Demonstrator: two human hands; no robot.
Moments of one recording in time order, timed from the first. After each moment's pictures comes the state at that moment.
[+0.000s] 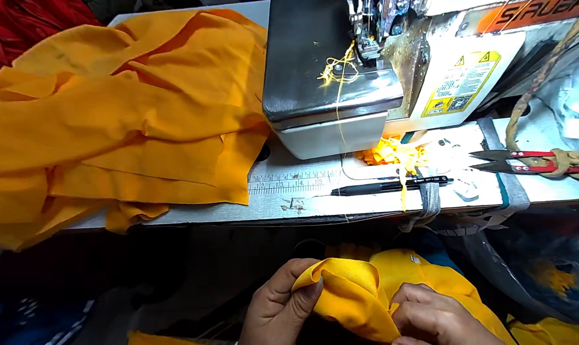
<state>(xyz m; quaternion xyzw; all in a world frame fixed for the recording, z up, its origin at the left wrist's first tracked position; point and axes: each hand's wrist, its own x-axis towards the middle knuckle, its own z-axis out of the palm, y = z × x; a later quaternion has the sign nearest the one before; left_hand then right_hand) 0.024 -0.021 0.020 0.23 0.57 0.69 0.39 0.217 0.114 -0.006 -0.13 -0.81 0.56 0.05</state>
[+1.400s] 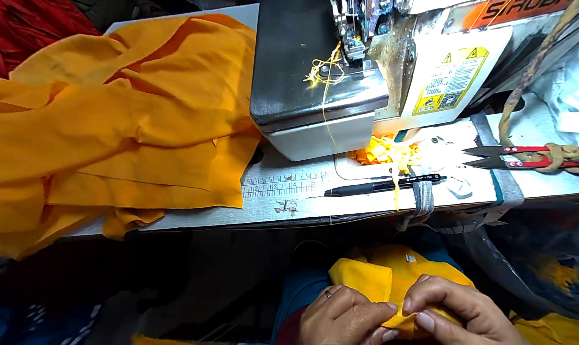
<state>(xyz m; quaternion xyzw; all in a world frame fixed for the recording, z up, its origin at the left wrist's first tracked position) 0.050 -0.015 0.002 0.56 0.63 0.48 0.24 0.221 0.115 -0.001 -0.17 -0.69 0.67 0.21</state>
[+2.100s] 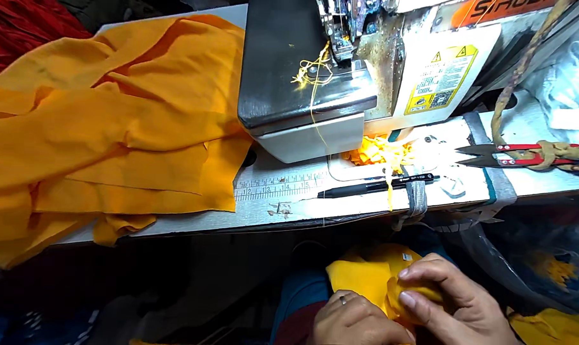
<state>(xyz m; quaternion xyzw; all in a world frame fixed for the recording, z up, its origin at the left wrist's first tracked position) 0.055 -0.010 0.004 0.58 0.58 0.49 0.31 0.209 0.102 -0.002 -0.29 -0.69 0.60 0.29</state>
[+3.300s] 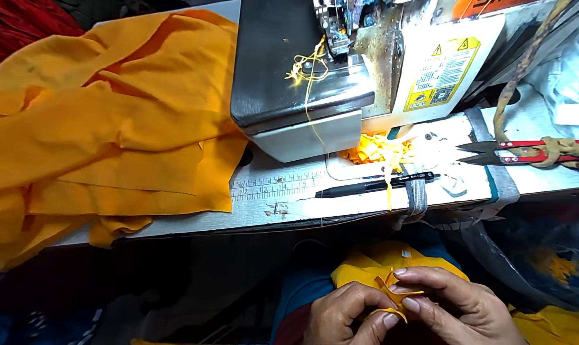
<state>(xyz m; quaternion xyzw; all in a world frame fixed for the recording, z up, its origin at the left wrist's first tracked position) 0.058 -0.001 0.004 0.47 0.62 0.51 0.38 0.212 0.105 0.000 -0.26 -0.67 0.63 0.28</state>
